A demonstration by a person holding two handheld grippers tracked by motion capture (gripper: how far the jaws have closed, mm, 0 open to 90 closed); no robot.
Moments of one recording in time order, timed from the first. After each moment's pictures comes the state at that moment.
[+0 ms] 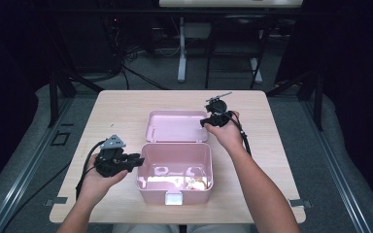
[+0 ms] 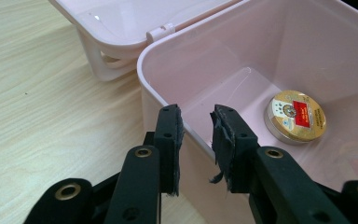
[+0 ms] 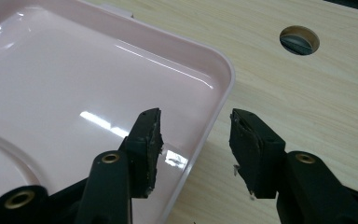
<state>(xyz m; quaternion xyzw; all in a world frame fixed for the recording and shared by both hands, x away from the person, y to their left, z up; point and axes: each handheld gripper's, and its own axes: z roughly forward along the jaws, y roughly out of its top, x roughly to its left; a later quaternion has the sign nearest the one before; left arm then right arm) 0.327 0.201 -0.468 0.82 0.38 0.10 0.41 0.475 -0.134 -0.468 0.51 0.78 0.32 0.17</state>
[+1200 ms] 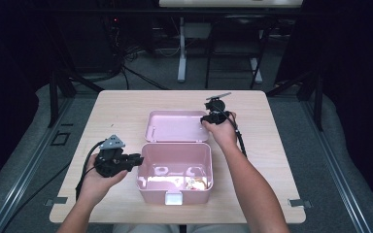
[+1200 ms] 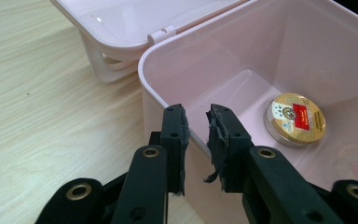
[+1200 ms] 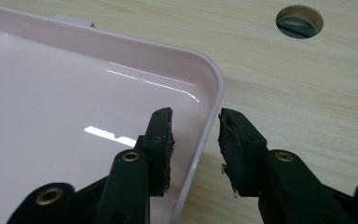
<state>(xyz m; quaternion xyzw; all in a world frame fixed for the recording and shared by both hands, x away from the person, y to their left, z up) 0.326 0.202 -0.467 0.82 0.38 0.11 0.41 0.499 -0.131 -0.490 0.57 0.74 0.32 0.15</state>
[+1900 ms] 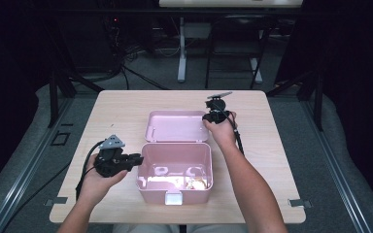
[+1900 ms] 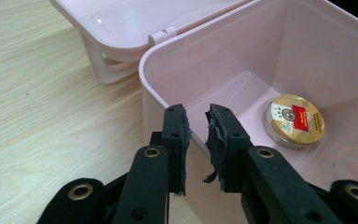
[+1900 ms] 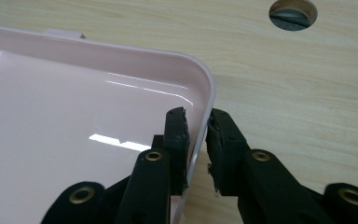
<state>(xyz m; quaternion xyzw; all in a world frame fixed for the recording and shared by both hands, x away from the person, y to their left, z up) 0.326 0.202 -0.467 0.82 0.38 0.10 0.41 0.502 -0.130 -0.488 0.60 0.72 0.32 0.14</state>
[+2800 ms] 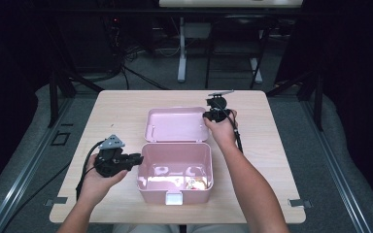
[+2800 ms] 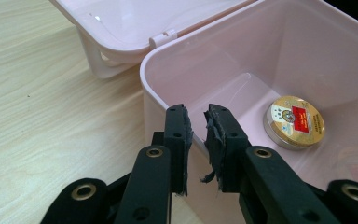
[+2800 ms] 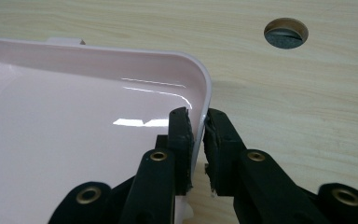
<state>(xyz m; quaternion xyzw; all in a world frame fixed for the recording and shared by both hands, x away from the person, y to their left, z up) 0.326 0.202 -0.467 0.82 0.38 0.11 0.42 0.497 -0.130 -0.476 0.60 0.71 0.34 0.15</state>
